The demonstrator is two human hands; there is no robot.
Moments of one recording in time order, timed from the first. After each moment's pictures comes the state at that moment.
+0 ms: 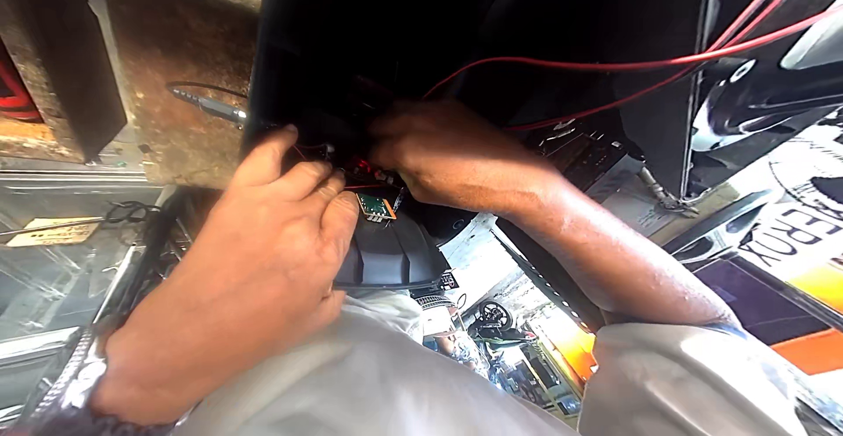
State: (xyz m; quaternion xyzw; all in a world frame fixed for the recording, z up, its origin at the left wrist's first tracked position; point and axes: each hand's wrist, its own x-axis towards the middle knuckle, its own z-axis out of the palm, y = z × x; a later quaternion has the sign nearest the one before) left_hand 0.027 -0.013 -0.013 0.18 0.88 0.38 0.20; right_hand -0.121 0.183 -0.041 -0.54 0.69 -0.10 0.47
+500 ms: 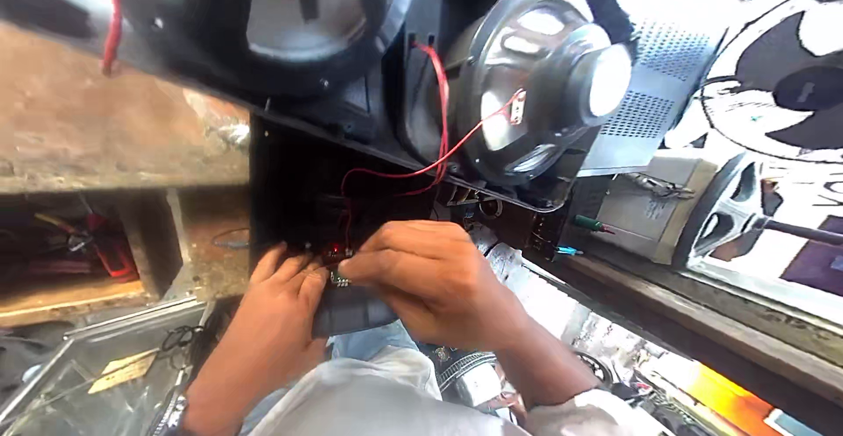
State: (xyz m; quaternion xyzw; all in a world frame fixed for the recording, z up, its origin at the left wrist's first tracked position) left_hand 0.025 -0.008 -0.018 0.18 0.89 0.37 0.18; right_hand -0.098 0.197 0.081 -0.34 0.82 -0.42 0.21
